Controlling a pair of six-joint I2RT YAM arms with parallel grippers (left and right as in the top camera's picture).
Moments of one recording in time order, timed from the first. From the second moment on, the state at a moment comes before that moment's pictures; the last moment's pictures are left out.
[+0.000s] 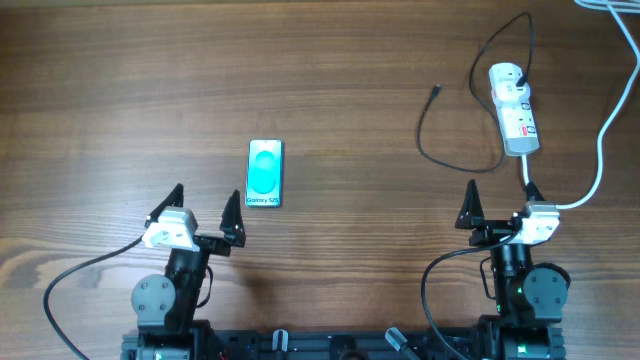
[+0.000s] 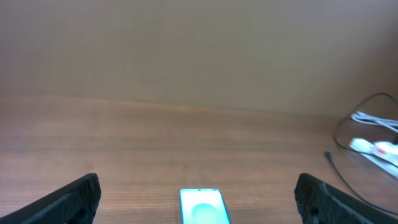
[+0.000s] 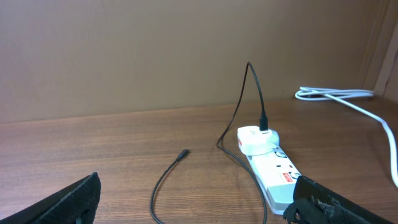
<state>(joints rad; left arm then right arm) -0.01 0.01 0.02 -0.01 0.18 -0.19 -0.04 0.02 0.01 0.00 -0.03 0.08</state>
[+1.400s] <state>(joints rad) -0.26 1.68 1.18 -0.80 0.03 -0.24 -0.04 0.02 0.01 0.00 -0.03 0.08</state>
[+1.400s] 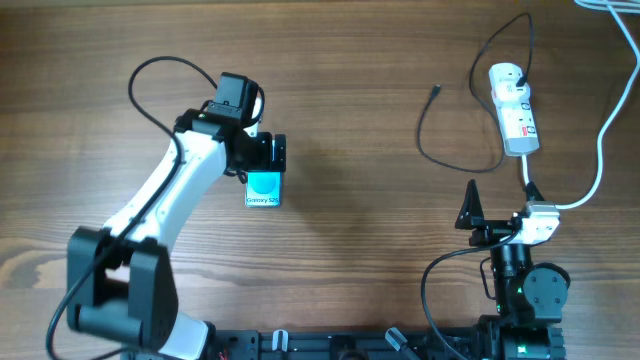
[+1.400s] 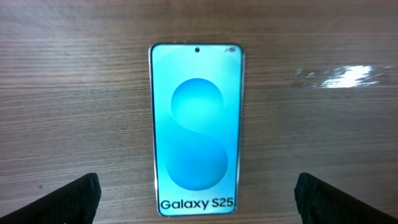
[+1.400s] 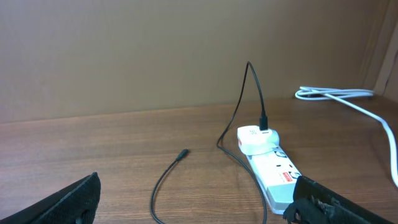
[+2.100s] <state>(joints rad) -0.26 1.83 1.07 -0.63 0.03 -0.24 -0.04 0.02 0.01 0.00 -0.03 0.08</state>
